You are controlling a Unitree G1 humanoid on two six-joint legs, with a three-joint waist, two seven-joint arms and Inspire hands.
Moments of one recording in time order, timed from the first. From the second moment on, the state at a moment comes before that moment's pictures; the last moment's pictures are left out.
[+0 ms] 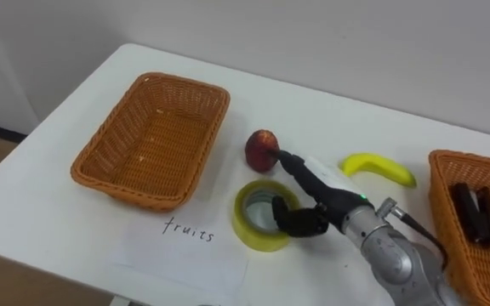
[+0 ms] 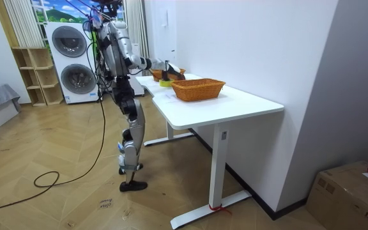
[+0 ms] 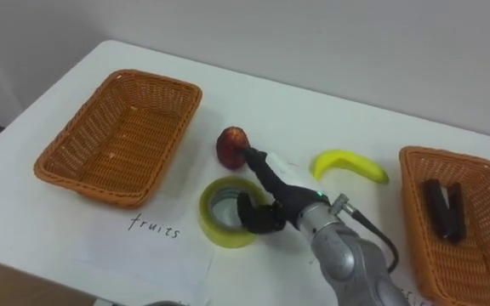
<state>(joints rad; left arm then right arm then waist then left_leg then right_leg) 0.26 0.22 0.08 0.94 0.49 0.11 0.19 -0.04 -0.38 0.31 0.00 -0.60 0.07 0.26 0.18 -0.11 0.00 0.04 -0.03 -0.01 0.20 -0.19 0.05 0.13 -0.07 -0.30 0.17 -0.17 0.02</state>
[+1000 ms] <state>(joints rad) 0.29 0.26 0.20 0.96 0.49 0.10 0.14 -0.18 -0.46 0.13 -0.01 -0.55 0.14 0.36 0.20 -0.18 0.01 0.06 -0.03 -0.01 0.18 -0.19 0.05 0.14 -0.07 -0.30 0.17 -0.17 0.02</state>
